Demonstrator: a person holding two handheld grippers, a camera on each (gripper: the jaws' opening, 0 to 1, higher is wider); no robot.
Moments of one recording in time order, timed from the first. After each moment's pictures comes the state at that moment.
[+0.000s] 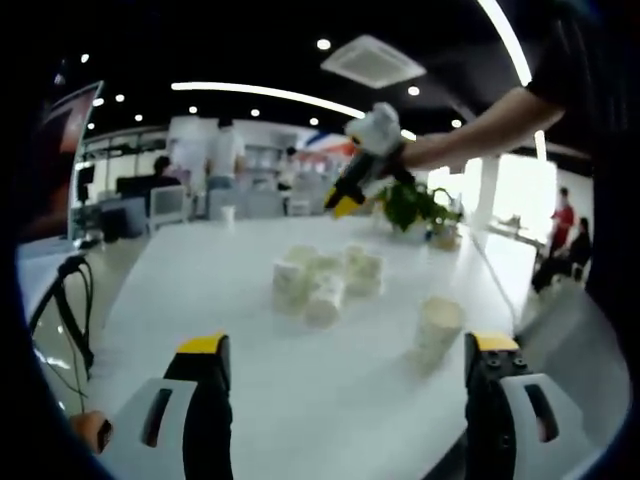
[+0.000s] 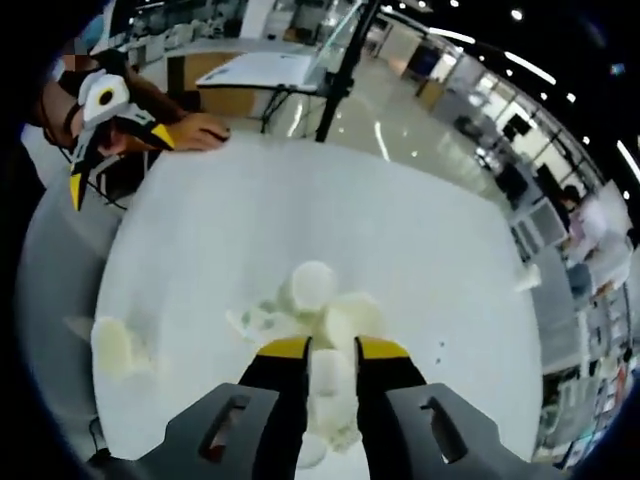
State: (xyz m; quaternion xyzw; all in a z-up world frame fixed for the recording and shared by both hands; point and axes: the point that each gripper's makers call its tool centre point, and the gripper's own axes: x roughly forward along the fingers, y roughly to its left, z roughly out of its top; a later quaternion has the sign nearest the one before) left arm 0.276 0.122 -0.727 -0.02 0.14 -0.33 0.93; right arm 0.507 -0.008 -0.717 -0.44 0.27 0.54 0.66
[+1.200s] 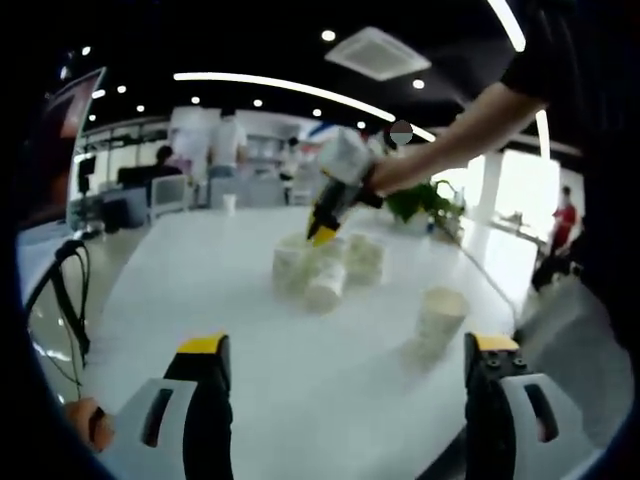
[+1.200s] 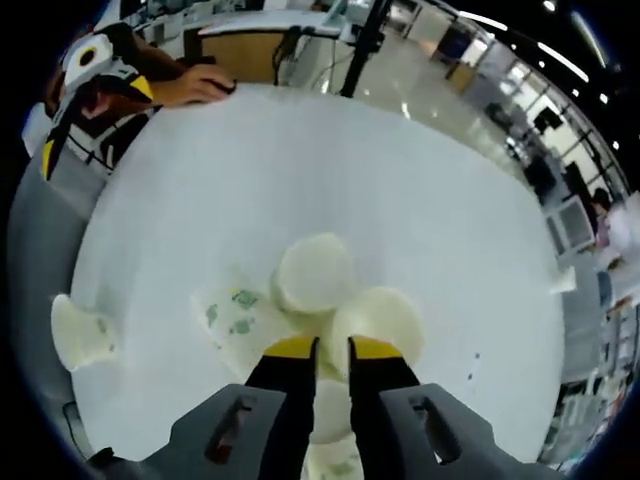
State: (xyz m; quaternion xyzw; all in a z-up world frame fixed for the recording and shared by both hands) left arm 0.274 0.131 -0.742 -0.02 0.16 -0.32 0.93; right arm 0.528 0.017 -0.788 -0.47 0.30 0.56 0.61
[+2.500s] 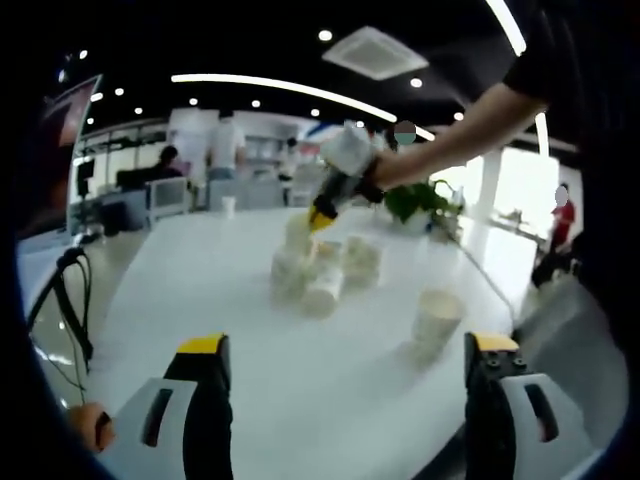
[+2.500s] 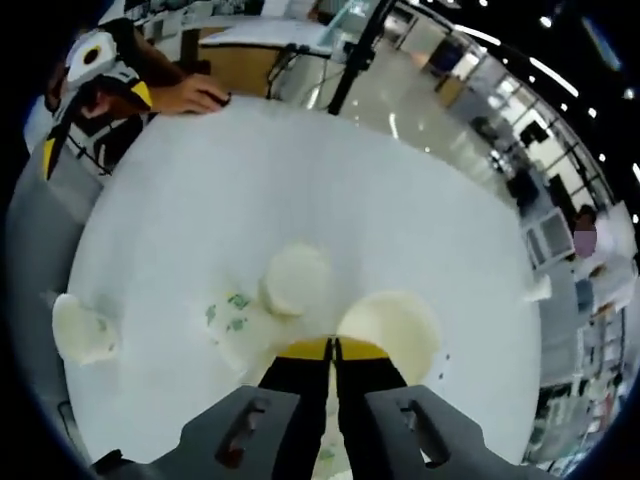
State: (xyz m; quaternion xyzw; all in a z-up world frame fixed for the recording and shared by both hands) left arm 0.277 0.127 -0.729 -0.01 0.15 -0.33 0.93; right arm 0.532 0.009 -0.735 -0.47 0.25 0.54 0.65
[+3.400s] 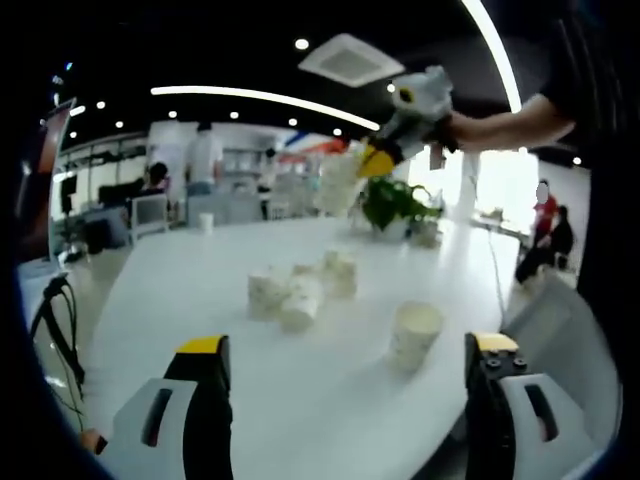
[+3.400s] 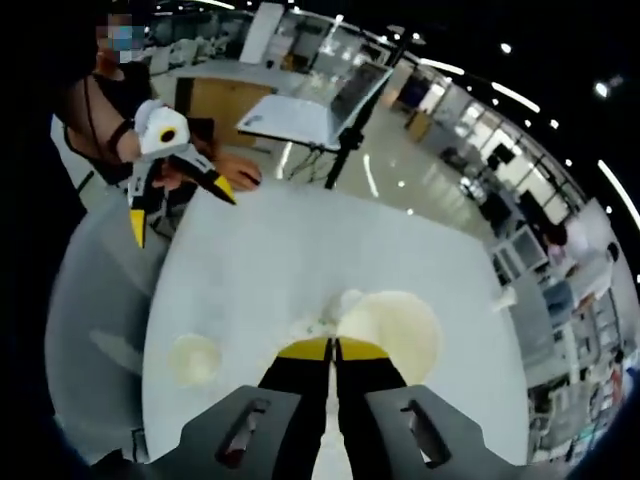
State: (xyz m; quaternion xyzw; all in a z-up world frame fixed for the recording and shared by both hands) left arm 0.264 0.103 -0.714 0.00 0.13 -0.37 0.92; right arm 0.382 -0.036 -0.616 -0.41 0.20 0.55 0.70
